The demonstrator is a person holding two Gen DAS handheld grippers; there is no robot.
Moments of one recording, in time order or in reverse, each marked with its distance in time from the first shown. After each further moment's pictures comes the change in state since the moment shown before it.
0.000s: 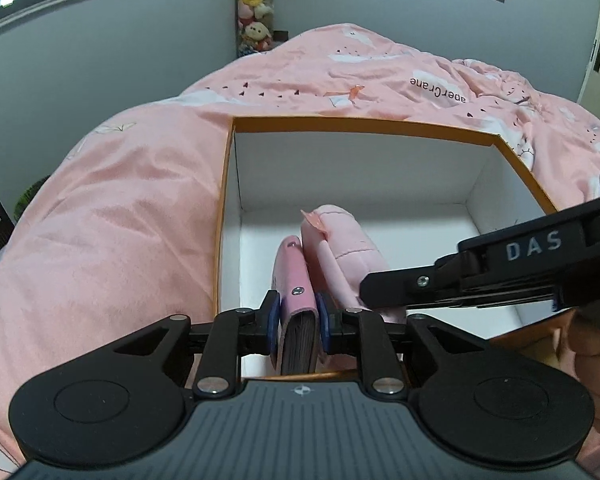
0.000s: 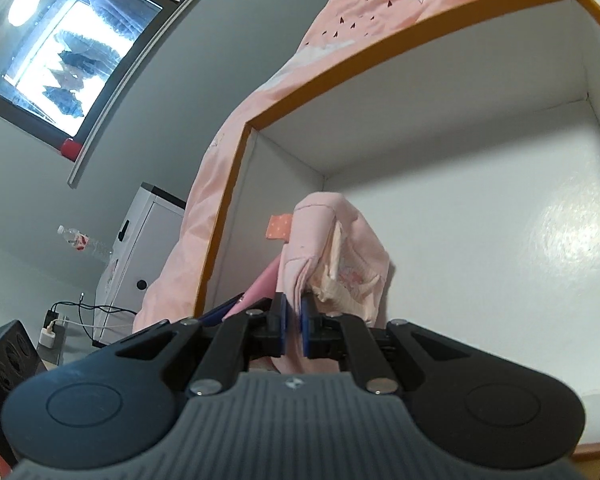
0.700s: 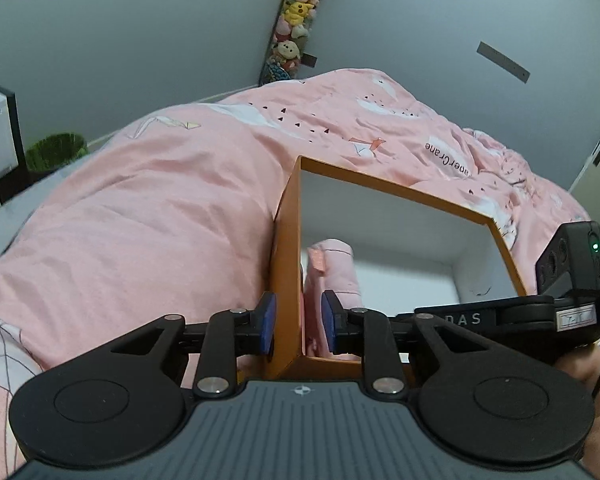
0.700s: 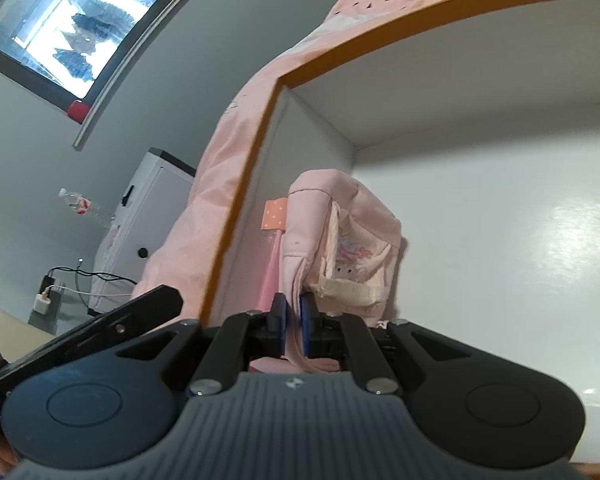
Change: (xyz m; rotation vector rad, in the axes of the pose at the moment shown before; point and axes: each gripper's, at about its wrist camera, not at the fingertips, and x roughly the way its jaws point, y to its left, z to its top) left arm -0.053 0.067 0.001 -0.257 -0.070 -0.108; right arm 0.032 0.021 0.001 -0.073 0.076 0.018
